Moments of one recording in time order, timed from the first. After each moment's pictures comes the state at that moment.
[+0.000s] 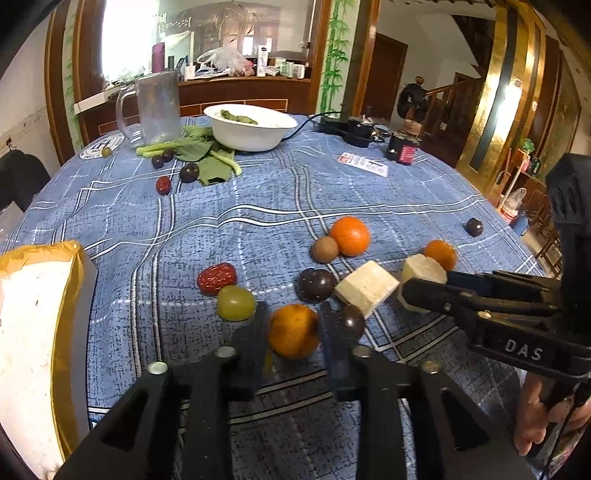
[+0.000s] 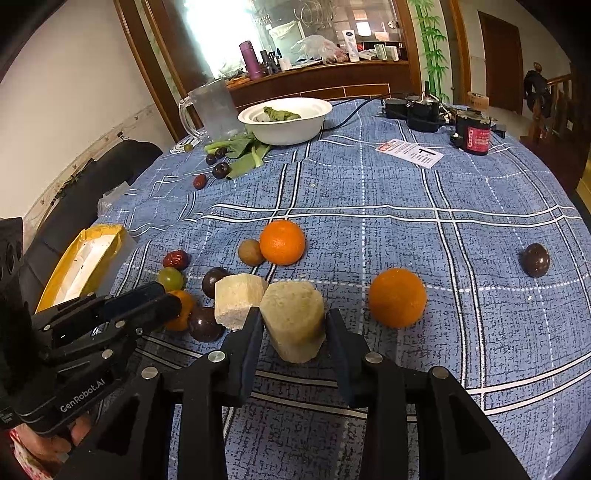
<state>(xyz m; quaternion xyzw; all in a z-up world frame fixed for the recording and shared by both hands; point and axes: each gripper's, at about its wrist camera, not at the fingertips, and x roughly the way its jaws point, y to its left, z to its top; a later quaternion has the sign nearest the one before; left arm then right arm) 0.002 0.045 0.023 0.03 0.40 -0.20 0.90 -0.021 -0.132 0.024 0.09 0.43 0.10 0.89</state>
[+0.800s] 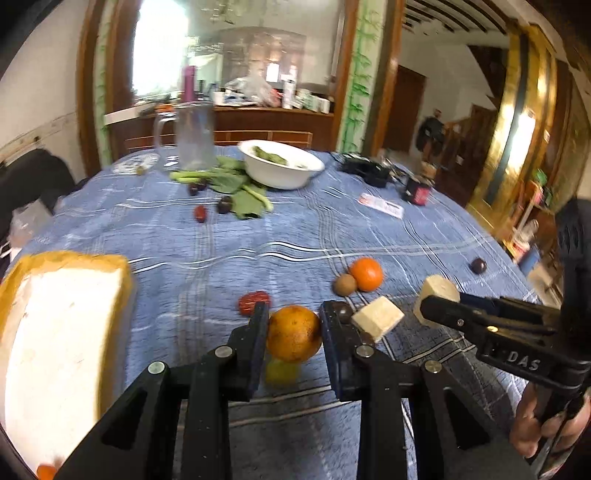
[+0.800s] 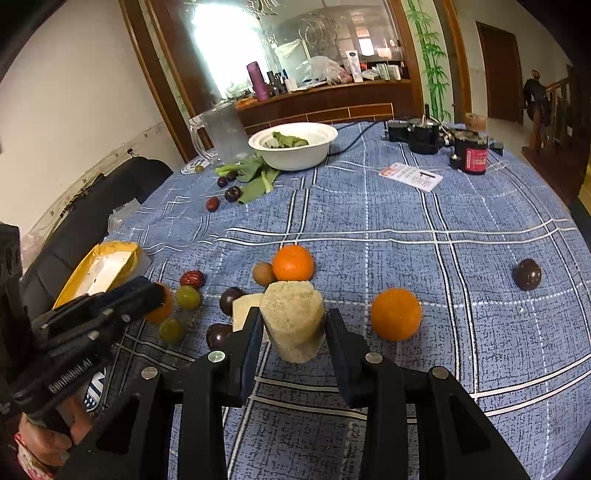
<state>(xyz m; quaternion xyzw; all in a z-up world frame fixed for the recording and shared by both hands) -0.019 0.074 0.055 -0.01 0.34 -0.16 0.93 -0.034 -0.129 0.044 0.09 0.38 0.10 0.91</state>
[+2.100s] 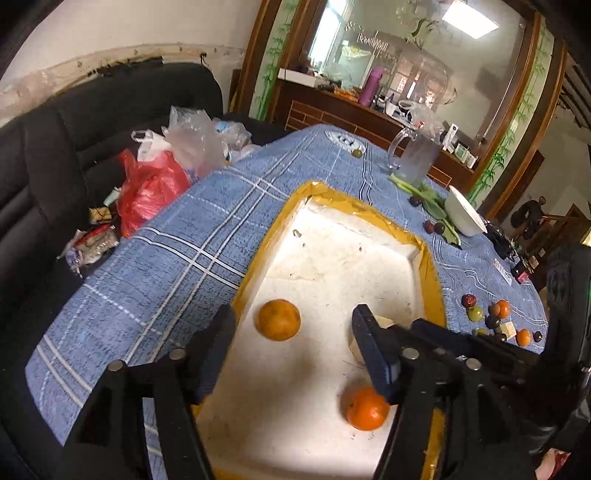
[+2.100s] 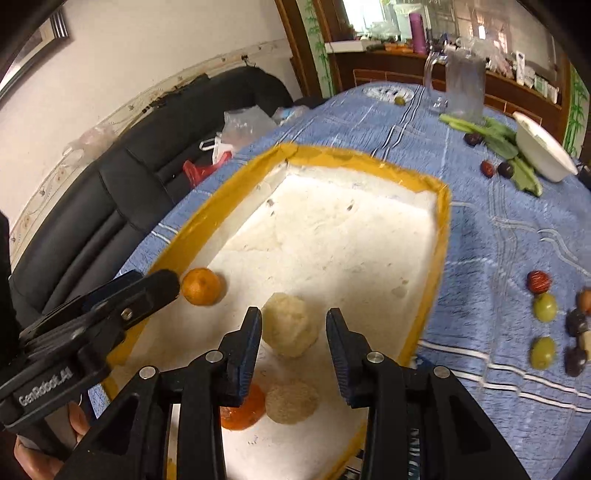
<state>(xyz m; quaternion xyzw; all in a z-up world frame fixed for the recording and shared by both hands) -0.102 0.337 0.068 -0.16 0.37 0.05 0.91 -0.038 0.176 0.050 -0.01 0.45 0.27 0.85</state>
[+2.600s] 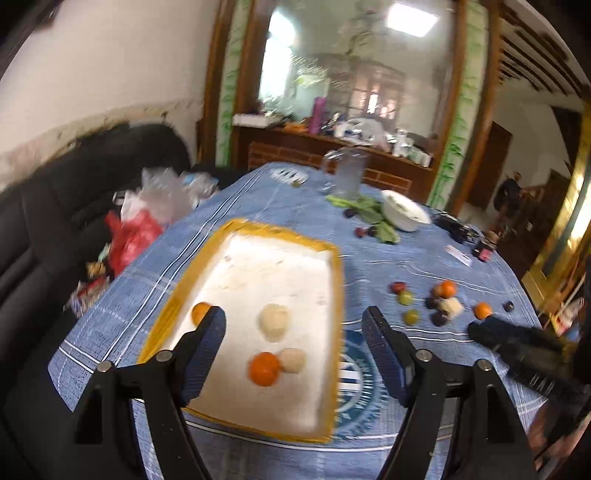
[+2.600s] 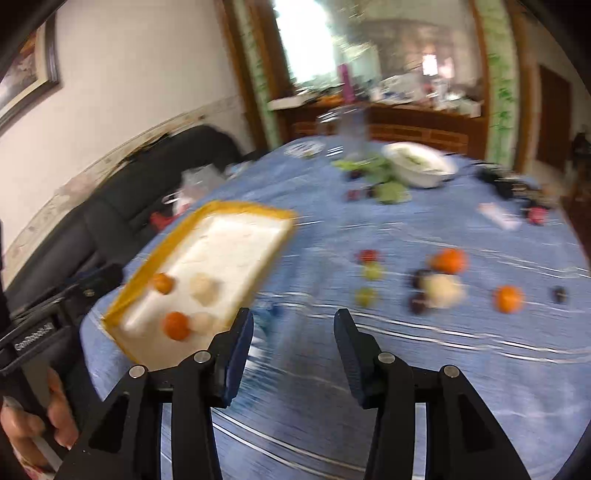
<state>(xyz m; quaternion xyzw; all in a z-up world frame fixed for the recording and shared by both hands) -0.171 0.224 0.135 -0.07 0.30 0.01 0.95 -0.139 -0.007 0.124 0.02 0.37 0.16 0.92</state>
